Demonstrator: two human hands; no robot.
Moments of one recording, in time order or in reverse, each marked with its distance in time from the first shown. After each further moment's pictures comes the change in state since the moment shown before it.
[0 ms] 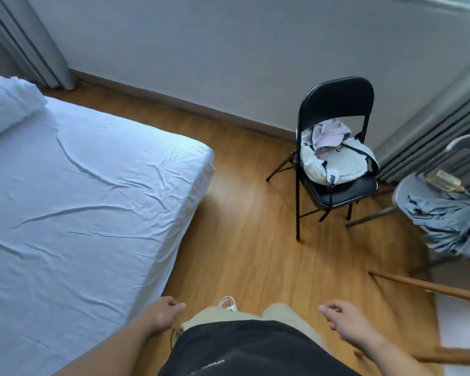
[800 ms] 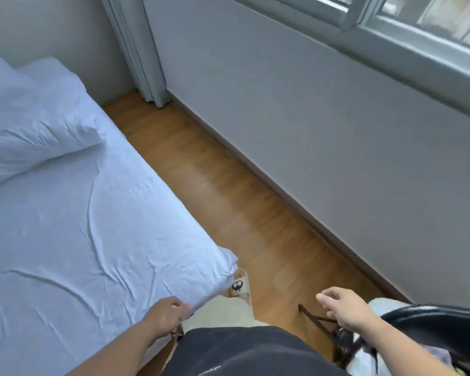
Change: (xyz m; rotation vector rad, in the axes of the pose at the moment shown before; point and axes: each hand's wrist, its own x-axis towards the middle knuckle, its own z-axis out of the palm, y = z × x) left_hand 0.224 0.415 -0.275 -0.545 0.211 -0.176; right_hand 0.400 -0.638 -0.260 -0.478 -0.237 -0.435
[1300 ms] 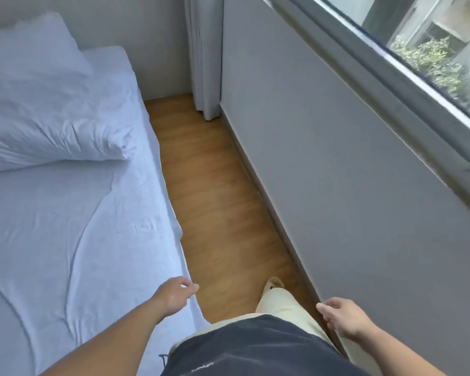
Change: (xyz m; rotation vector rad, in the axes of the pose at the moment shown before) left_hand 0.153 0.260 -0.125 -0.294 0.115 -0.024; right_hand 0.263 -0.278 -0.187 -0.272 -0.082 -0.104
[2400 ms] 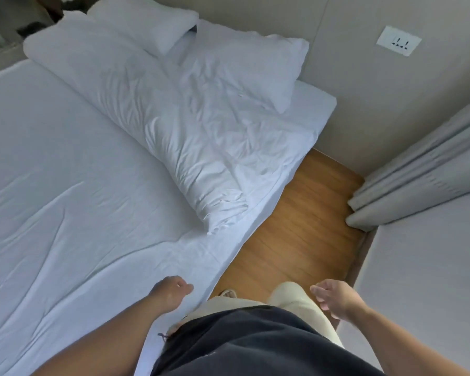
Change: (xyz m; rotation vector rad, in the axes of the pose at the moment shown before) left_hand 0.230 0.173 -0.320 -0.661 0.362 -0.476; right_hand 0.353 -0.777 -0.078 -0.820 -0.356 -0.576
